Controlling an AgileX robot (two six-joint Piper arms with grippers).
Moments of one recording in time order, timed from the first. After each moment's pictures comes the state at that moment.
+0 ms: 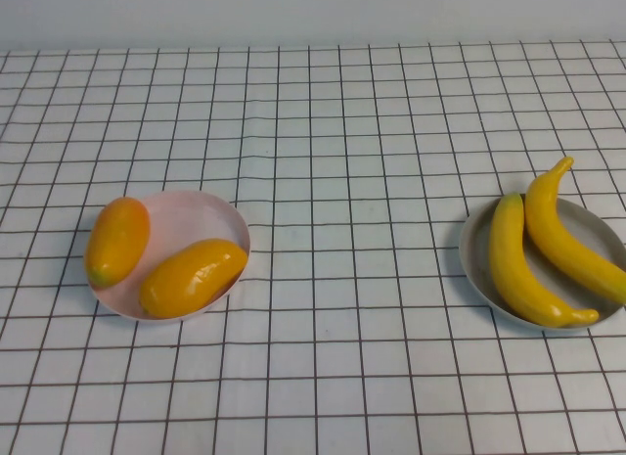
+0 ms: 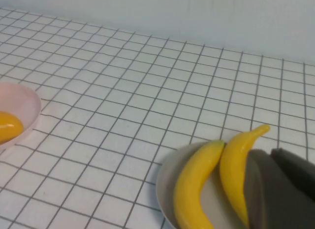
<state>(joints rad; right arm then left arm) 0.31 0.52 -0.64 0.08 0.50 -0.08 -0.09 -0.01 0.03 0.11 0.38 0.02</state>
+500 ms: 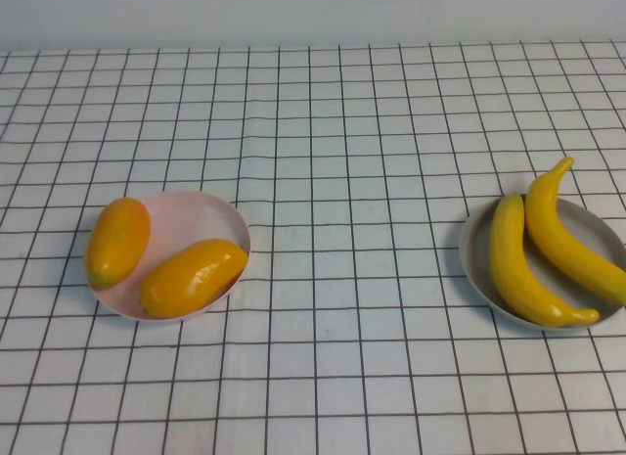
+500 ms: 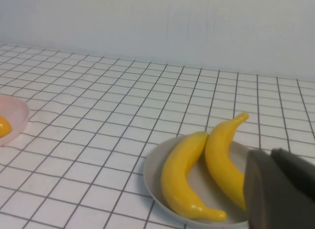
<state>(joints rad) 0.31 -0.01 -0.27 -0.03 0.47 0.03 -0.09 -0.01 0.03 0.11 0.38 0.02</state>
